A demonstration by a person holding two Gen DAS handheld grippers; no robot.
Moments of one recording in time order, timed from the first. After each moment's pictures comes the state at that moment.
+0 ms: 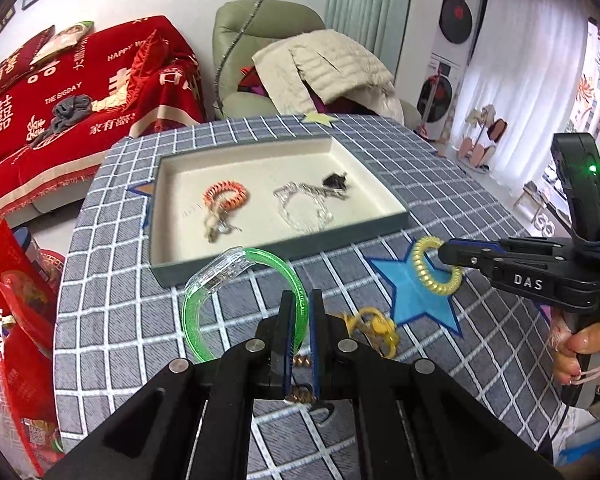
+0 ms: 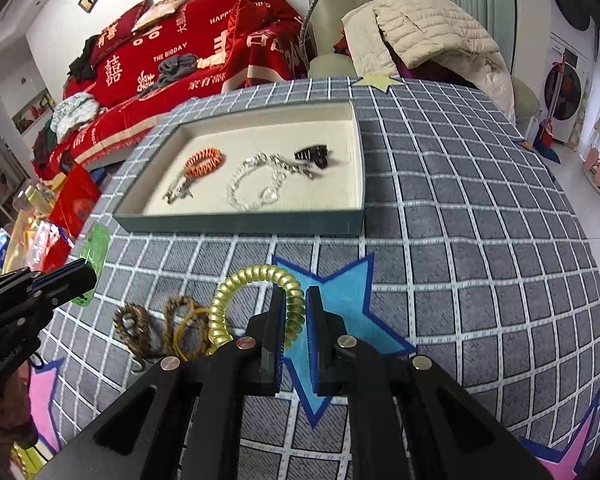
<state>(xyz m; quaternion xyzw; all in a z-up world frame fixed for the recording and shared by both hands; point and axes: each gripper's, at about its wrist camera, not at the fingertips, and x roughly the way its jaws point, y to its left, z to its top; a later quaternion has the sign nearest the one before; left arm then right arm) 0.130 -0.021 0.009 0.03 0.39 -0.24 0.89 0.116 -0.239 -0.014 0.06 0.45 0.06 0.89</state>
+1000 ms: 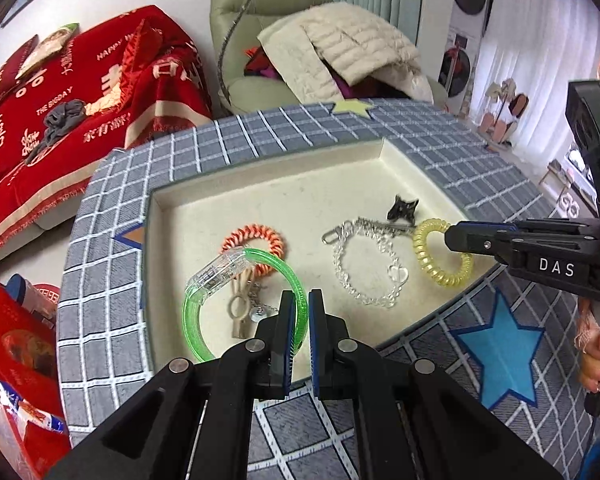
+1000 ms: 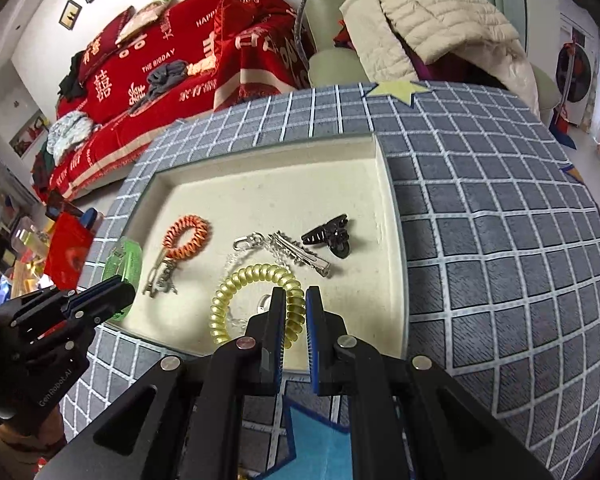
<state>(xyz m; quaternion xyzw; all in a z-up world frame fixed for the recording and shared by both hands) 0.258 -0.053 -0.019 0.09 0.42 -0.23 0.87 0.242 -0.237 -0.023 0.10 0.47 0.06 0.88</state>
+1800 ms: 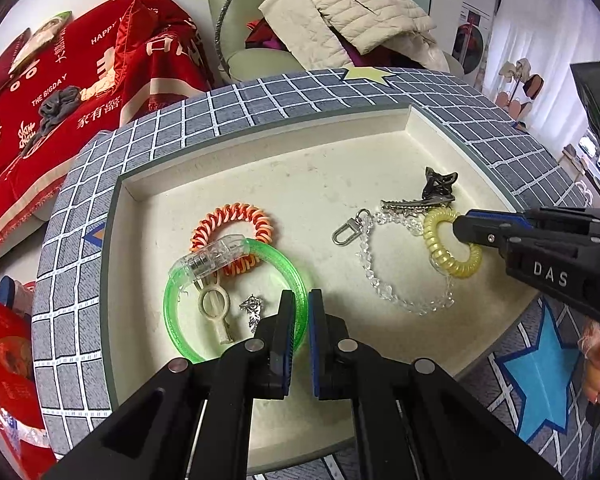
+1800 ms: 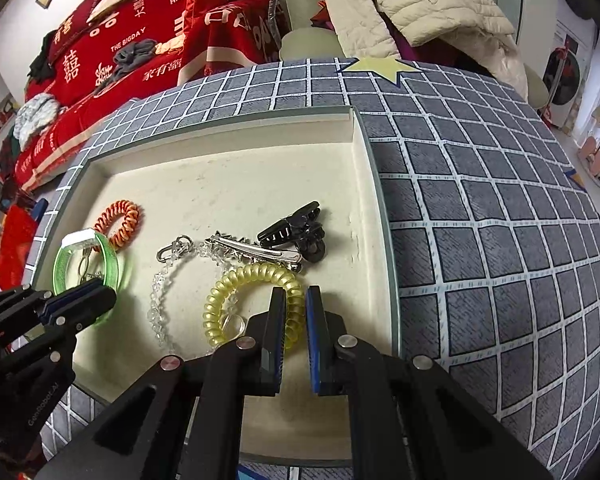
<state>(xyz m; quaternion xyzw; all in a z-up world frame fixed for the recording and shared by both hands) 0.294 -0.076 -0.052 0.11 0.45 -0.20 0.86 0.283 -0.241 -0.061 0.06 0.49 0.01 0.87</state>
